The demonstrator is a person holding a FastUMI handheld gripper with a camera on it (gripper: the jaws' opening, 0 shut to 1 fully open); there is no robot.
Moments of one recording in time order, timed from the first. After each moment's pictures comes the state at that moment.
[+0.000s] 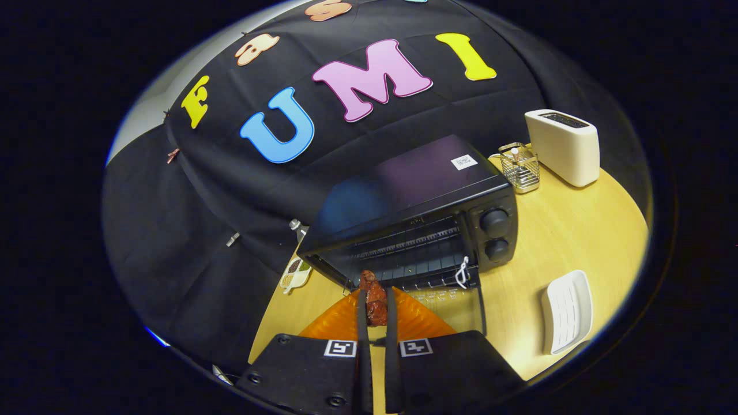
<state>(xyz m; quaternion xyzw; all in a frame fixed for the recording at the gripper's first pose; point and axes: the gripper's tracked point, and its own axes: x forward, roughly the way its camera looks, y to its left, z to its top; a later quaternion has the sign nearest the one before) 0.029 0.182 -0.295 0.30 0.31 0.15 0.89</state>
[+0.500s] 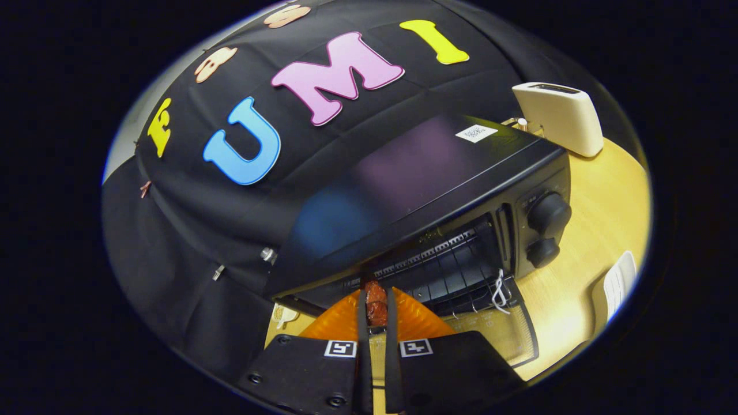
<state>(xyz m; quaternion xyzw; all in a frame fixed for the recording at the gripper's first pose) 0.106 0.214 -0.350 0.37 0.32 0.08 0.87</state>
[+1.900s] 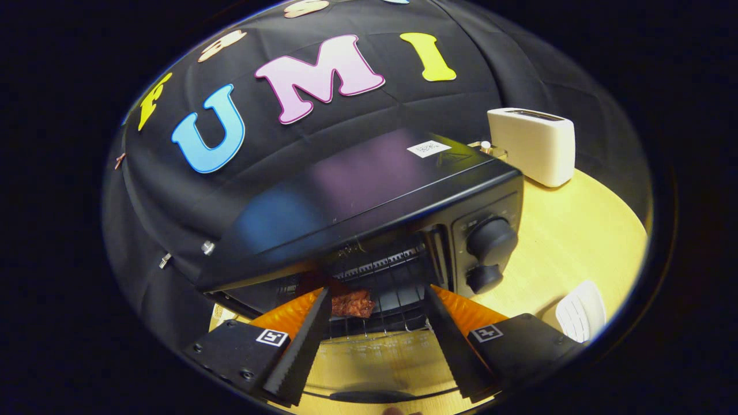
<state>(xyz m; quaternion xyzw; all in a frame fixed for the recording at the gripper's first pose) 0.100 0.157 -0.379 0.26 0.32 0.00 0.91</state>
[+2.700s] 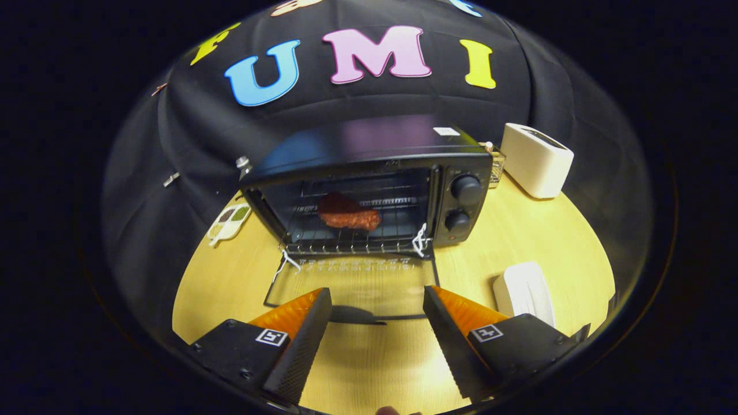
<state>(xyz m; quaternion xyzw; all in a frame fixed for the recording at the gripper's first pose) -0.029 0.177 -0.370 0.11 0.40 0.07 0.91</state>
